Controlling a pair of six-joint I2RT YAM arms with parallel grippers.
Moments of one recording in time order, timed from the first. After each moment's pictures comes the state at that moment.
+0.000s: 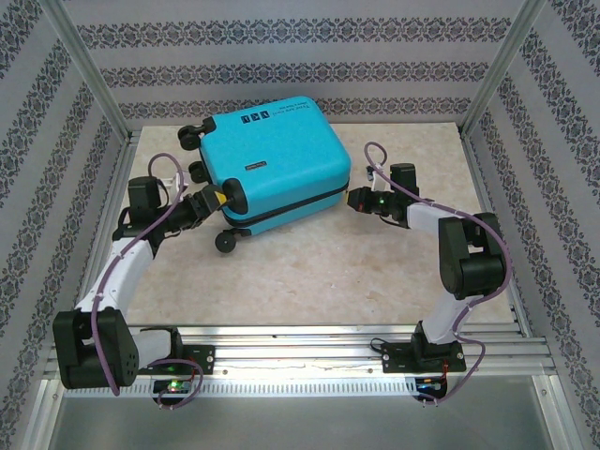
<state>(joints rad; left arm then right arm) 0.13 1.19 0.79 -0.24 0.80 -0.62 0.10 1.76 0.93 0.12 -0.71 0.39</state>
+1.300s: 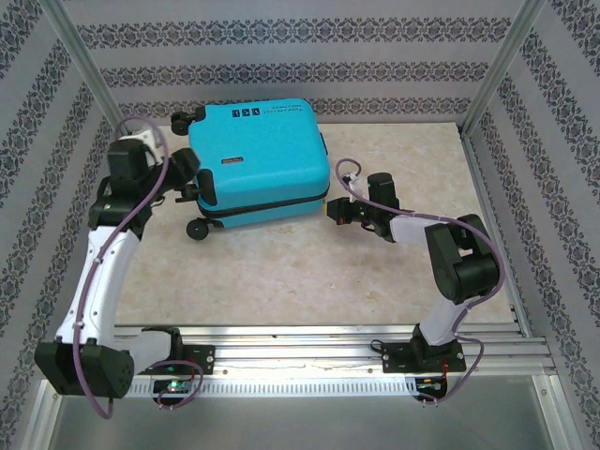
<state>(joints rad) -0.03 1.18 1.25 -0.55 0.15 -0.45 0.26 1.75 0.84 0.31 -0.68 0.34</state>
